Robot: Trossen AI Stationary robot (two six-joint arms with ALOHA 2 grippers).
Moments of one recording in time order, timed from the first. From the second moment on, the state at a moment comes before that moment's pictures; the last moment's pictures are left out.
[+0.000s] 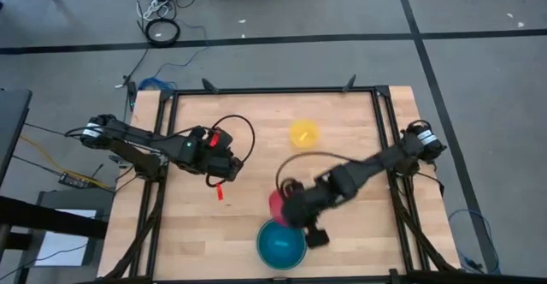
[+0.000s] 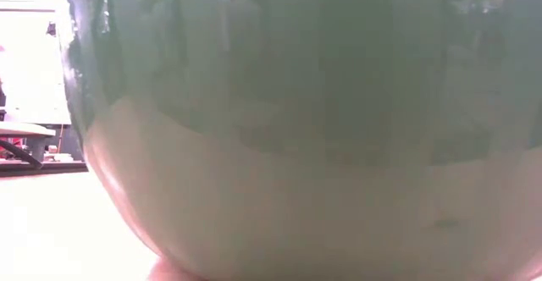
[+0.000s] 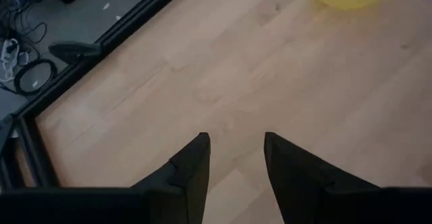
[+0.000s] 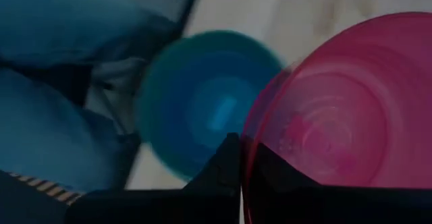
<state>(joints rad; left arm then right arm) -0.24 1.41 1.23 -1.18 -0.71 -1.00 0.44 1.82 1.72 -0.87 -0.10 0.18</state>
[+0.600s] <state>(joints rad) -0.36 1.41 1.23 -1.10 -0.71 -1.04 0.55 1.92 1.72 -0.71 -0.10 0.36</state>
